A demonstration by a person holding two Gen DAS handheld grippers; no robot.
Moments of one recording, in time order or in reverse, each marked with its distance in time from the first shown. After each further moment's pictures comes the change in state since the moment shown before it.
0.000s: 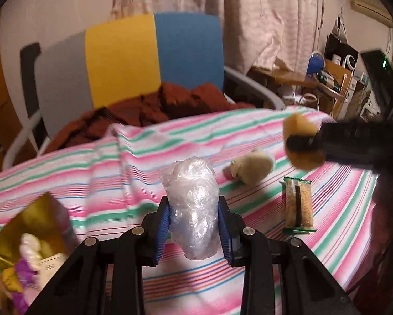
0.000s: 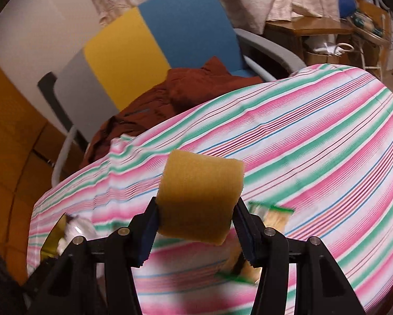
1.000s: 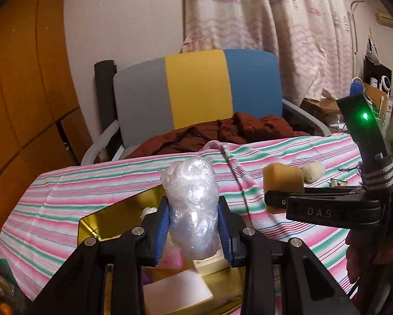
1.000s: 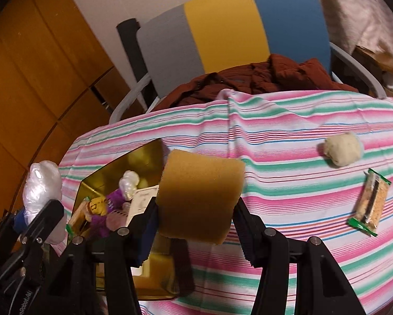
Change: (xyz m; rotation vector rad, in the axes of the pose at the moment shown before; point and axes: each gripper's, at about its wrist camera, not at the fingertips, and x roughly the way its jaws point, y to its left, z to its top) left arm -0.155 0.105 -0.067 -0.081 -0.152 0.290; right arm -0.001 0.172 -0.111 -0.325 0.067 0.211
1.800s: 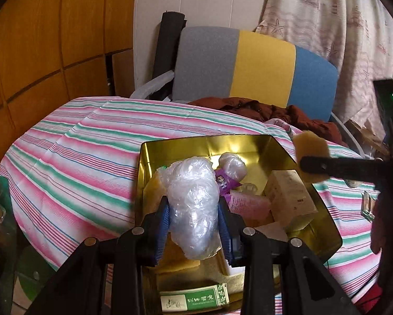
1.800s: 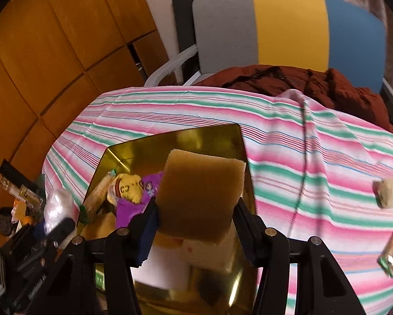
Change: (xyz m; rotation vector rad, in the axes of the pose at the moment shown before) left arm 0.008 0.129 -0.084 -0.330 0.143 0.090; right arm 0.066 0.105 0.009 -0.256 0.122 0.056
